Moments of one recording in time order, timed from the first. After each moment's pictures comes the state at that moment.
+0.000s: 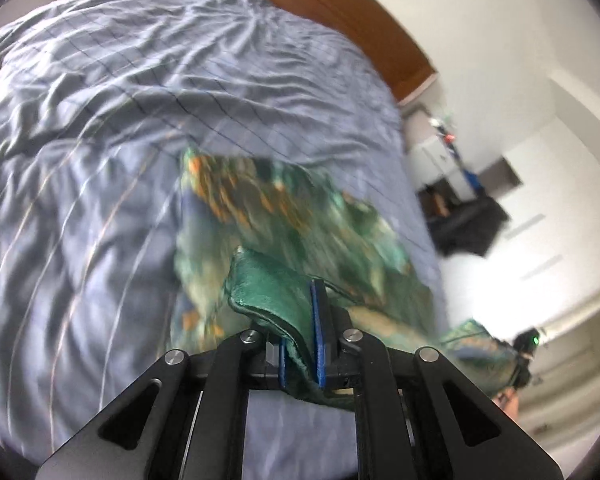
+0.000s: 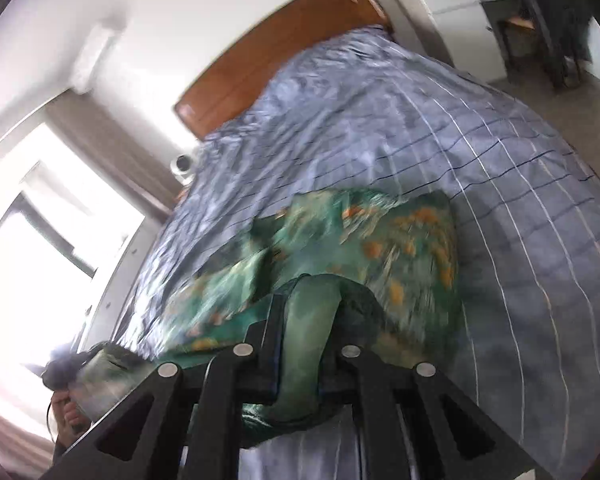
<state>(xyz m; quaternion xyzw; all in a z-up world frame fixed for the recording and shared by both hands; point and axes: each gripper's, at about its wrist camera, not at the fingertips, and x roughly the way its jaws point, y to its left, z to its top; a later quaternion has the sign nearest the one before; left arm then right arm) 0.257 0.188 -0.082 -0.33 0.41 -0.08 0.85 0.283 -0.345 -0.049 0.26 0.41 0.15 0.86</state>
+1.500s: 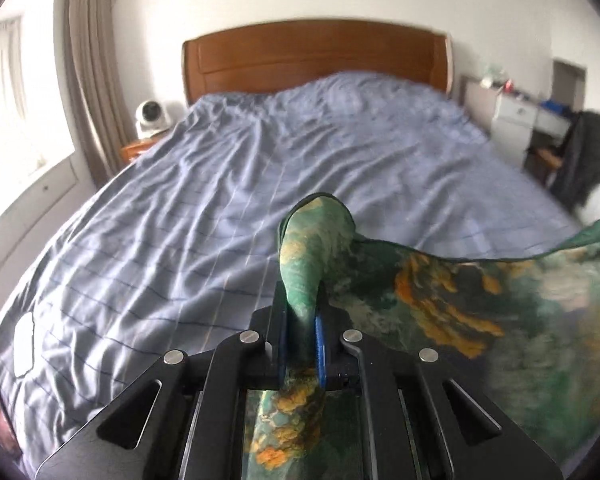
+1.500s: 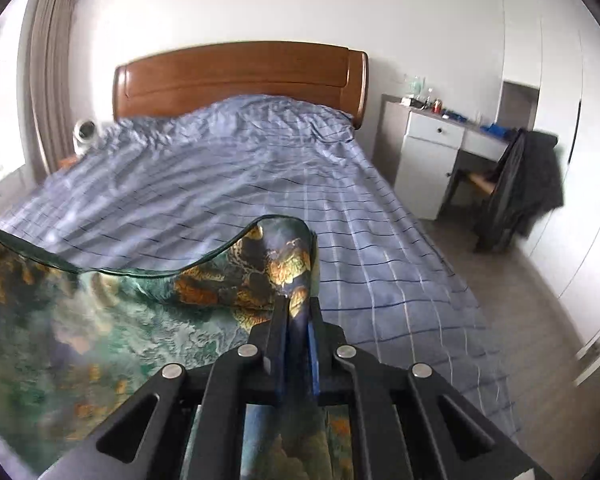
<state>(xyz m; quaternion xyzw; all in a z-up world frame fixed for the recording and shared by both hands) 0.420 0.111 -0.075 0.01 0.32 0.09 0.94 0.467 -0.269 -0.034 -0.06 0.33 -0.03 0.94</state>
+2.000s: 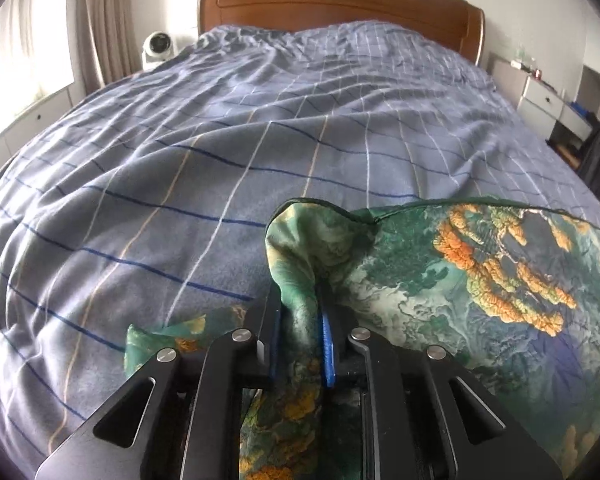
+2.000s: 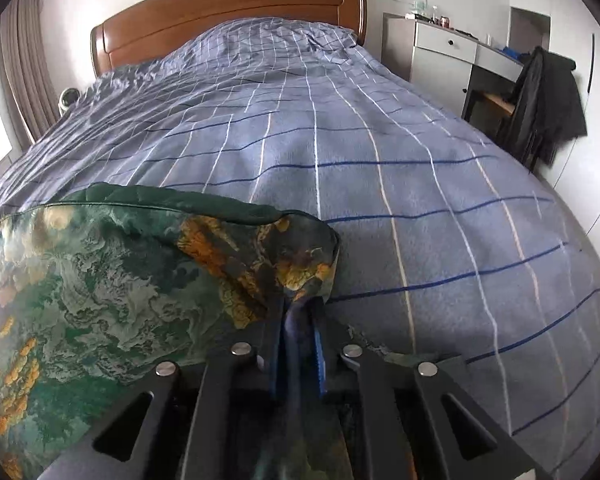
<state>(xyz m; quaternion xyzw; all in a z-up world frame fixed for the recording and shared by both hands) 0.436 0.134 -0.209 -0.06 0.37 0.09 0.92 0.509 -0.292 -0.197 0.01 0.43 -0.01 0.90</state>
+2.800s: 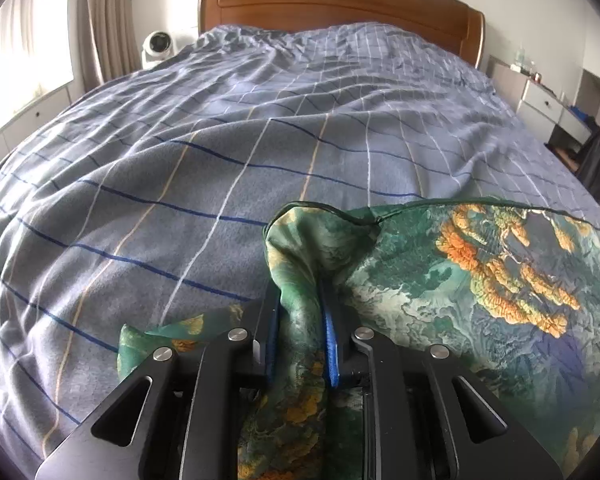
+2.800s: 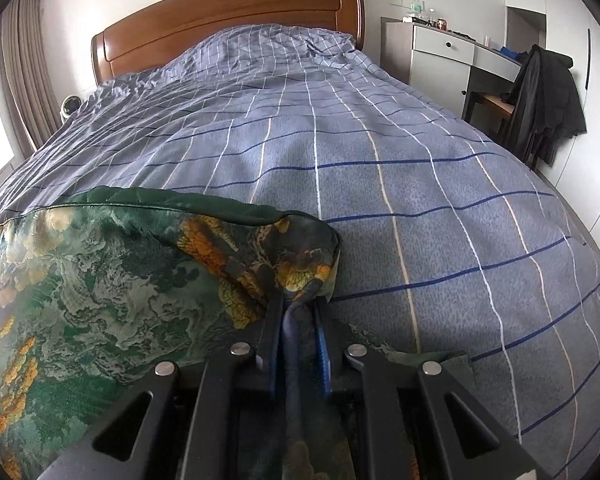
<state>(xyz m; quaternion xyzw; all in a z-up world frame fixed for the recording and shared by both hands) 0.441 0.135 -0.213 -0.07 0.37 0.09 0.92 0.503 -0.295 -0.201 0.02 0.41 -0.01 0.91</state>
